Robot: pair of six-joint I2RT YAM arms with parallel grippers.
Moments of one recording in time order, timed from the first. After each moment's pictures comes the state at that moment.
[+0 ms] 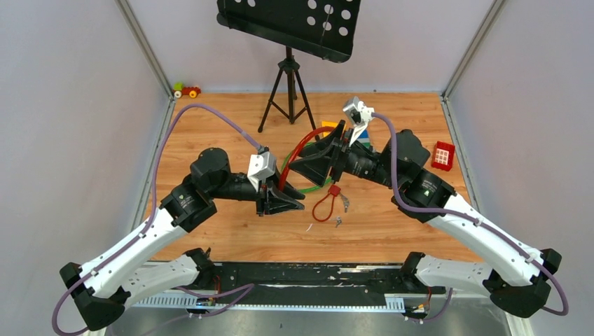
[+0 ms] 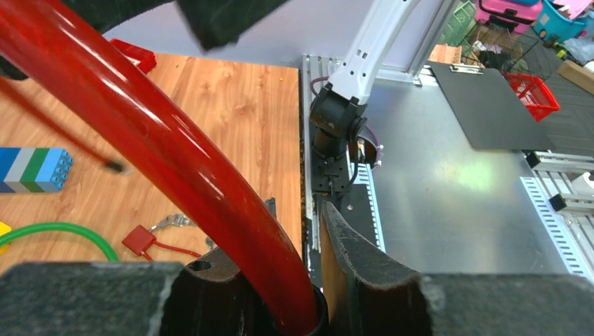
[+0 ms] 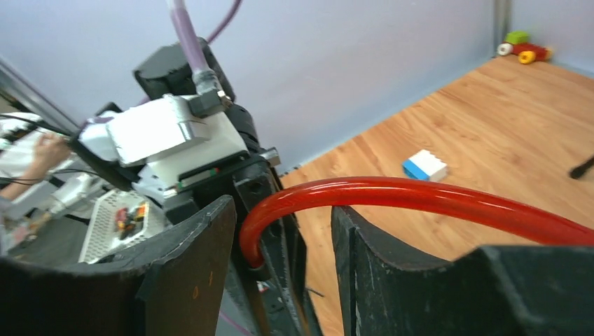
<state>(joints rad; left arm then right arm) -0.81 0.89 0.96 -0.15 0.81 -0.09 0.93 1.05 1.24 -0.09 -0.29 0.43</state>
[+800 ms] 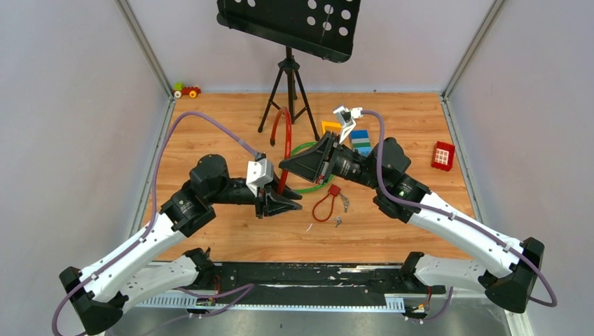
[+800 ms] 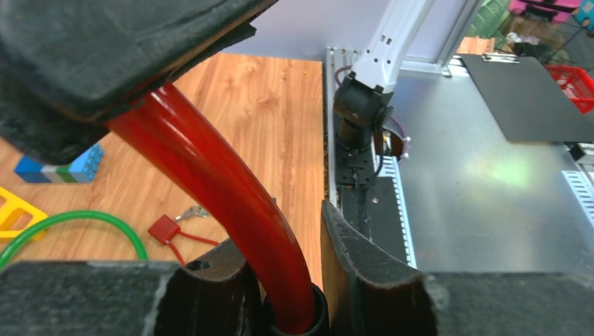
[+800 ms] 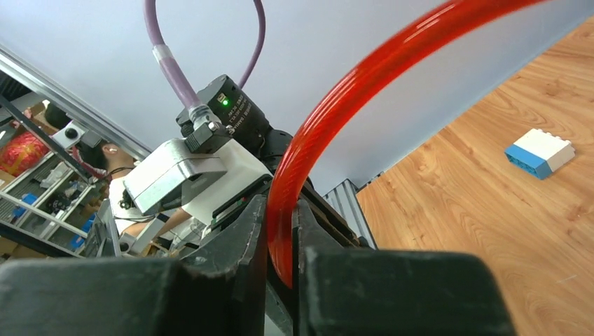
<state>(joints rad) -0.81 0.84 0.88 -0.13 0.77 -0.02 0.91 1.10 1.07 0.24 -0.36 0.83</state>
